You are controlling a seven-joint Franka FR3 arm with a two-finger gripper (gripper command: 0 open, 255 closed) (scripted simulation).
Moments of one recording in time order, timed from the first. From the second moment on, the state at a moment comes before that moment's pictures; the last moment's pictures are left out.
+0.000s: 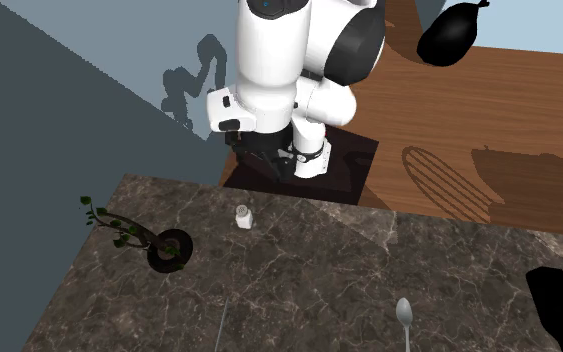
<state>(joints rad) -0.02 -0.75 0.07 -2.42 -0.08 1.72 0.15</state>
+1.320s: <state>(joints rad) -0.08 -0.14 -0.01 -2.40 -0.08 1.98 0.11</state>
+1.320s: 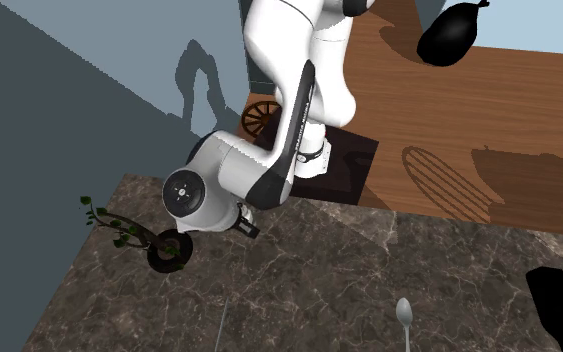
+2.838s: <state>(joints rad) -0.08 -0.12 -0.02 -2.45 -0.08 2.06 0.11</state>
